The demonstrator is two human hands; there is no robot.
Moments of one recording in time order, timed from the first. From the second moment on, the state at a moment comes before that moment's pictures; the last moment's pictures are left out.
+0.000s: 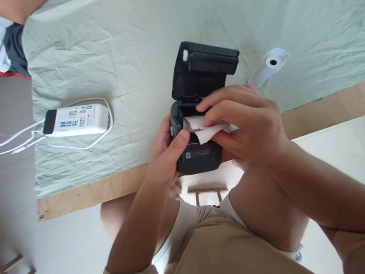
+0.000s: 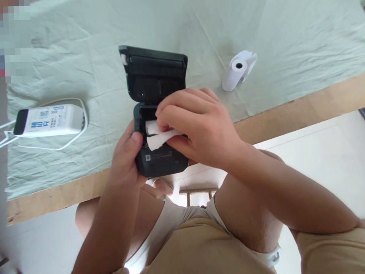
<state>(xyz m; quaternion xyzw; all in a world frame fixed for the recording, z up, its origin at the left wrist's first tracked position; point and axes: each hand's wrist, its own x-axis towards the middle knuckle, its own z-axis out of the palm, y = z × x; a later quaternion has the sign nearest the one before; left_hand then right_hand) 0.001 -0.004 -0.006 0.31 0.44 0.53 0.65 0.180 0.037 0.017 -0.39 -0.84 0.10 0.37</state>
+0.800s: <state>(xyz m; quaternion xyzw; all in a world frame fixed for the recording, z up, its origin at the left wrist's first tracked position) -0.001 -0.006 -0.003 0.32 0.51 0.50 0.62 0.200 0.034 0.011 -0.44 -0.71 0.18 0.52</state>
